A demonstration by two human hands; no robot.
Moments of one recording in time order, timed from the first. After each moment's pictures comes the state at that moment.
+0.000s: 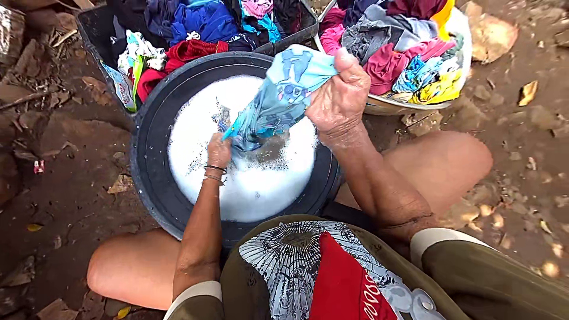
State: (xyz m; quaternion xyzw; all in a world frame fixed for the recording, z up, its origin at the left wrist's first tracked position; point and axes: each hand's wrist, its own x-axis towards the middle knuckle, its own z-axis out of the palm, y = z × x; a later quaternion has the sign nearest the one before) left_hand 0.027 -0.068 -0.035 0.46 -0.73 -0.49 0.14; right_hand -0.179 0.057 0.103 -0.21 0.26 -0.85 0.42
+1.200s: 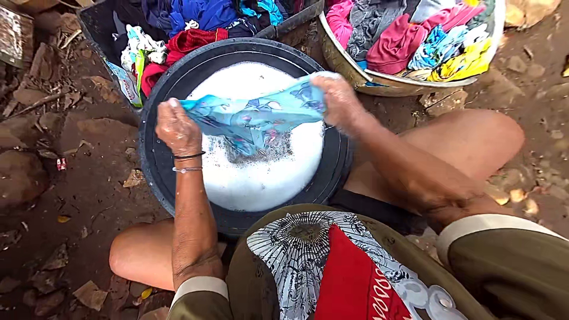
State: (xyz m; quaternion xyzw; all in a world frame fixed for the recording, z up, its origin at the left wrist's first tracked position) left_hand 0.055 -0.097 0.050 0.49 -0.77 -0.14 0.39; right_hand -0.201 0.084 0.060 -0.23 0.67 -0.60 0.38
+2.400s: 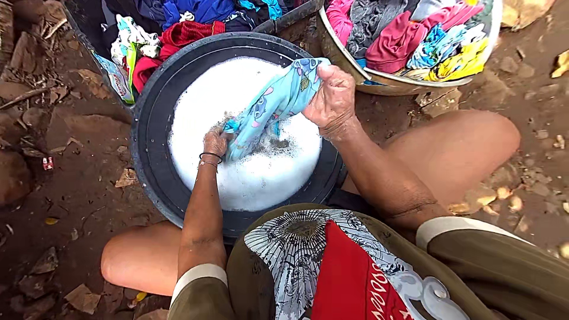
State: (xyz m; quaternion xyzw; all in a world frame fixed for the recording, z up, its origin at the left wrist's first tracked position) left_hand 0.038 -0.097 -0.055 0.46 -0.78 -0.42 -0.01; right_hand -0.183 0.066 0.050 -0.19 0.29 -0.81 0.47
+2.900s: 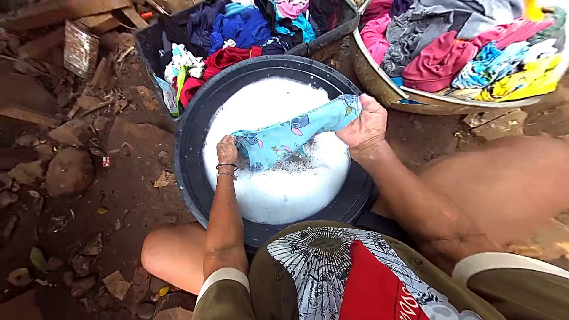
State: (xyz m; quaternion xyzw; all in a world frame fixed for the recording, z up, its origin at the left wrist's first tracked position) left_hand 0.060 -0.113 -0.042 0.54 -0.69 -0.45 0.16; right_hand -0.197 0.079 0.021 0.02 0.34 -0.84 0.43
